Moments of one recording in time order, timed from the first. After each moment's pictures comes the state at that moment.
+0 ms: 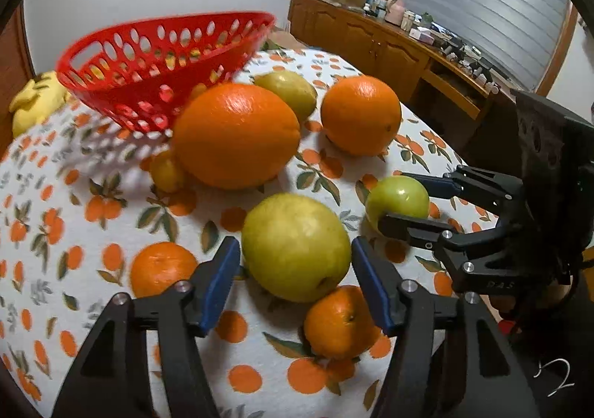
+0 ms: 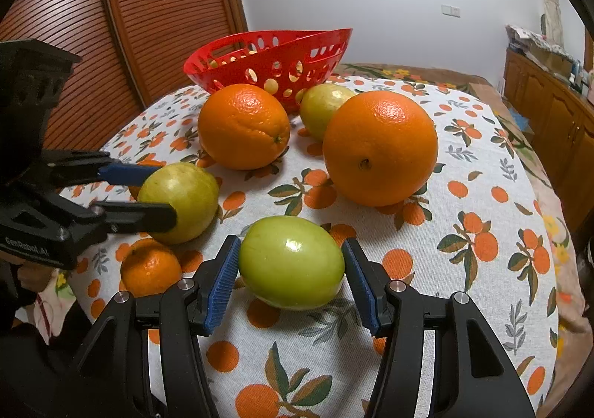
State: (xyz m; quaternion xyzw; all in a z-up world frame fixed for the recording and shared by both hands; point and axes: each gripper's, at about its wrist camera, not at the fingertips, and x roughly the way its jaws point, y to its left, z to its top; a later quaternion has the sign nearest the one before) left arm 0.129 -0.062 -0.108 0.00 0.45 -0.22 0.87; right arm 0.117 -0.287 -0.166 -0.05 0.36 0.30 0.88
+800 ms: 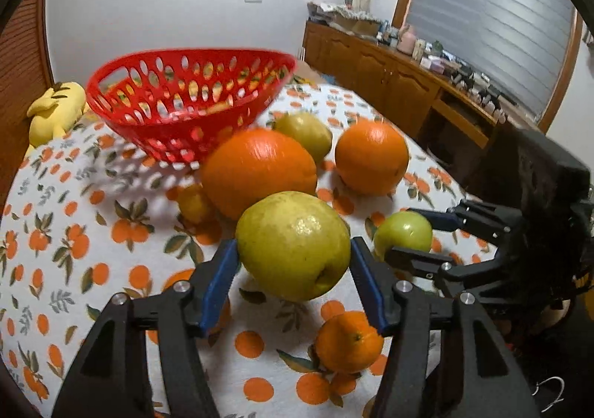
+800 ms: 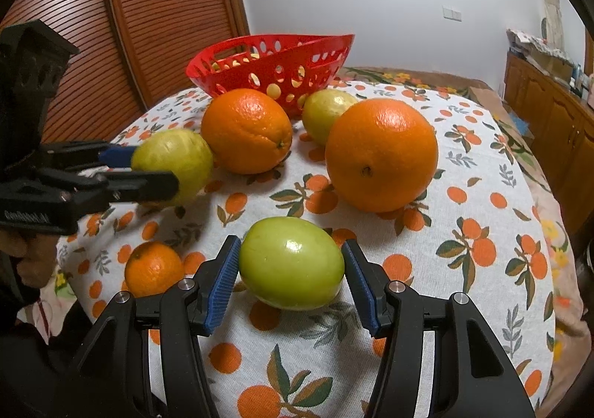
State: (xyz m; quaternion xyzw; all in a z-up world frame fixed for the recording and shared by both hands) left arm 0.125 -0.047 -0.079 -0.02 0.39 -0.19 0.90; right arm 0.114 -0.284 -0.158 -0.06 0.35 0.31 0.88
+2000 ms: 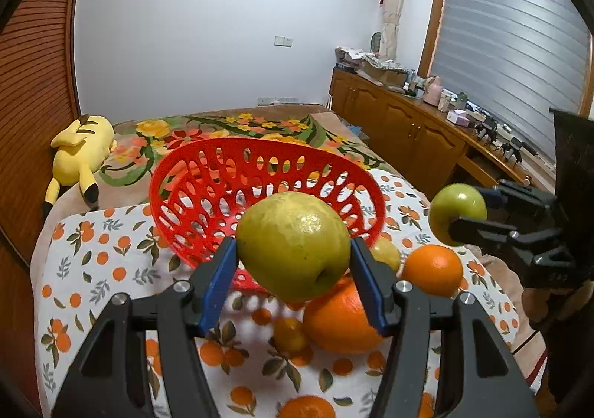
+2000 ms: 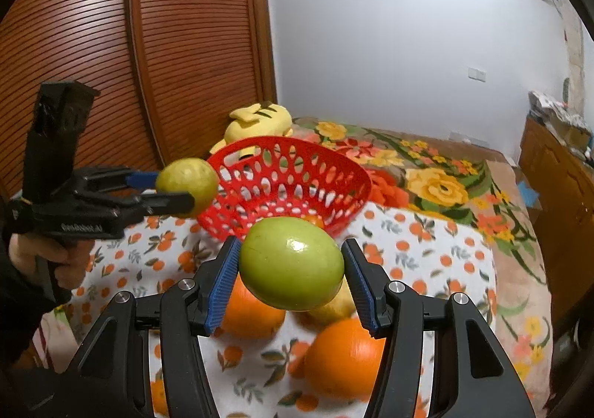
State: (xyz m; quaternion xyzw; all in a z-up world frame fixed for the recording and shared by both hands) left arm 0.212 0.019 -0.023 -0.04 0.32 -0.14 0.93; right arm 0.200 -0.241 -0.042 -0.09 0.27 0.35 0.89
